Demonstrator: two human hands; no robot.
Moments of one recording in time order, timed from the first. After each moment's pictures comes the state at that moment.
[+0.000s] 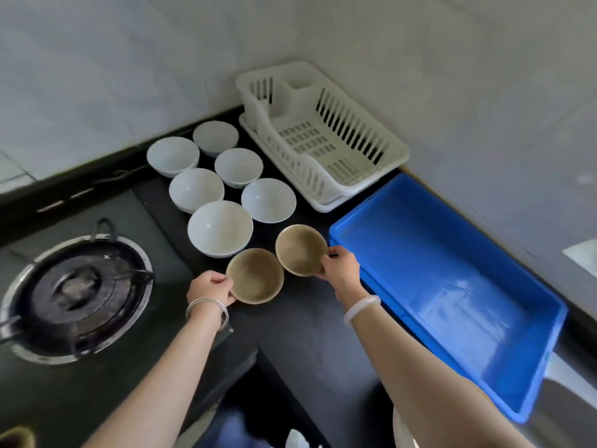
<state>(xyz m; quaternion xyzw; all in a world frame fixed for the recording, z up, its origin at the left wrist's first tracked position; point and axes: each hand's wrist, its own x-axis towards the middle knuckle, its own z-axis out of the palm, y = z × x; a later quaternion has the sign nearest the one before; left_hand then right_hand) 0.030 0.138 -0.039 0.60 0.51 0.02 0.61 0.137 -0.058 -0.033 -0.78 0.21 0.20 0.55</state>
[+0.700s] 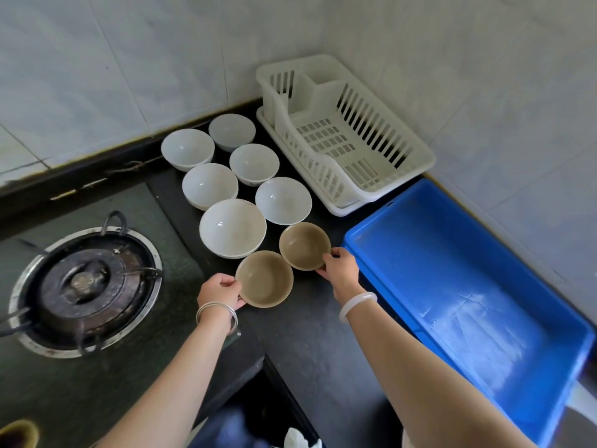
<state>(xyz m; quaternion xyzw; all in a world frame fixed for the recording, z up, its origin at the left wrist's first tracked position) 0.034 0.138 -0.048 0.57 0.54 0.01 0.62 0.160 -0.032 -0.058 -0.77 0.25 0.25 0.54</state>
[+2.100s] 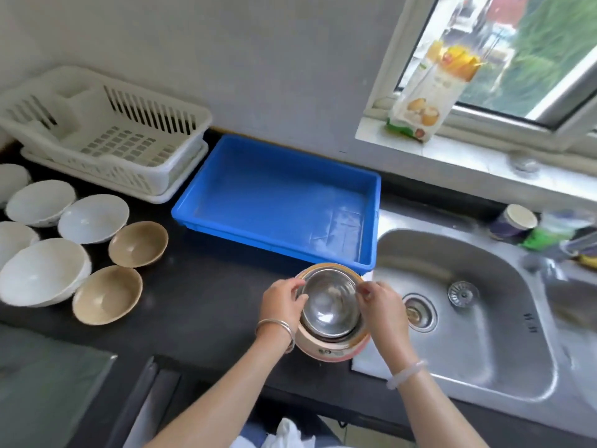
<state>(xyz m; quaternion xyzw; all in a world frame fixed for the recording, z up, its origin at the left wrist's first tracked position) -0.043 -0.153 0.011 0.88 -0.03 -0.18 0.43 -0.100 -0.319 0.004 -0.94 0.28 0.00 0.21</state>
